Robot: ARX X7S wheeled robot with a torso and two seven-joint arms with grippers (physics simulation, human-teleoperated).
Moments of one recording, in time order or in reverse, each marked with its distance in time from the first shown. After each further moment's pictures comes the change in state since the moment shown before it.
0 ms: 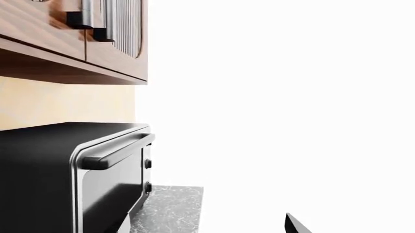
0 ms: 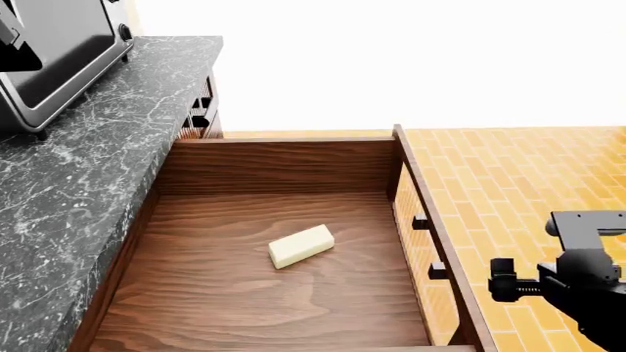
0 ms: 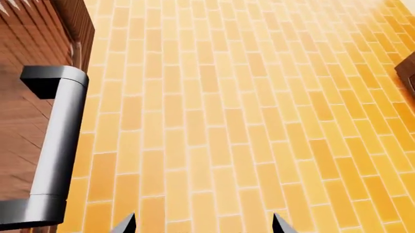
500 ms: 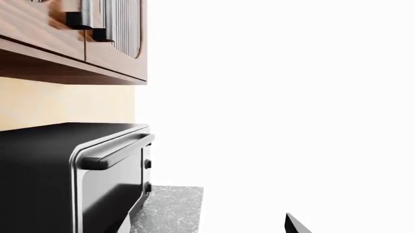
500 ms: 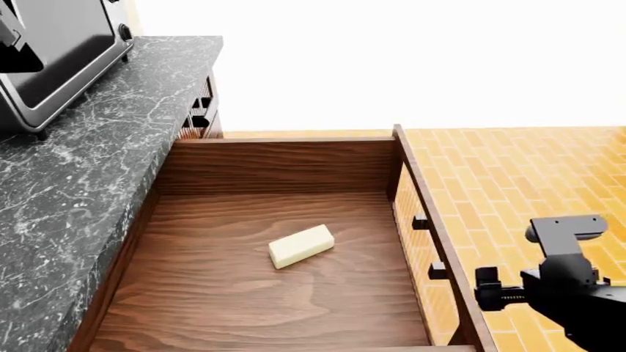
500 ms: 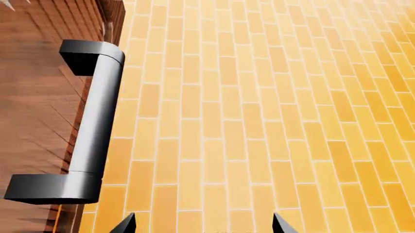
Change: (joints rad) left arm -0.003 -0.004 0.007 0.004 0.000 0.006 0.001; right arm 0.008 -0.019 -0.055 -0.004 -0.021 0.006 -0.060
